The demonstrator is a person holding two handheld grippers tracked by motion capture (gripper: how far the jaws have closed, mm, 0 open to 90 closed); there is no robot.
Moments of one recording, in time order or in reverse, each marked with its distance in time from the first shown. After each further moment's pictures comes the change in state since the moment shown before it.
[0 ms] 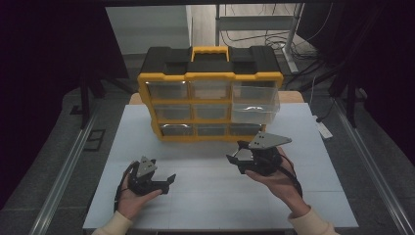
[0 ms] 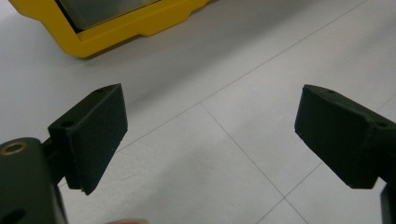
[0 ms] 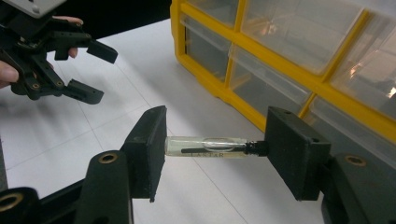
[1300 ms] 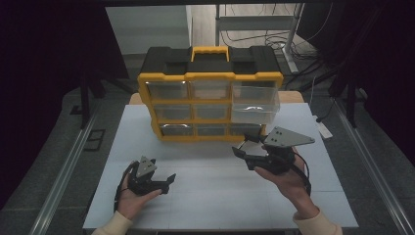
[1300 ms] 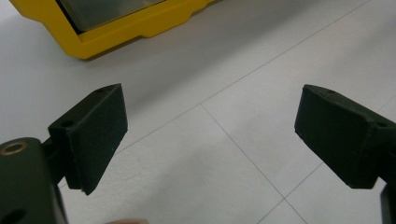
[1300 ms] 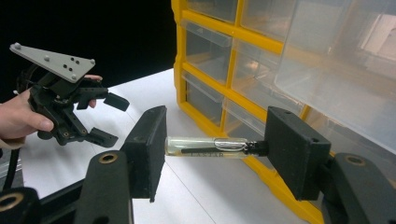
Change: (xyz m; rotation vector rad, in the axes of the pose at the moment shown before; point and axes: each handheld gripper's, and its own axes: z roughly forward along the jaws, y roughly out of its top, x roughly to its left) left arm 0.000 0.000 -0.001 -0.005 -0.001 -0.003; right arm 0.002 0.021 -0.038 -0.175 0.003 0.010
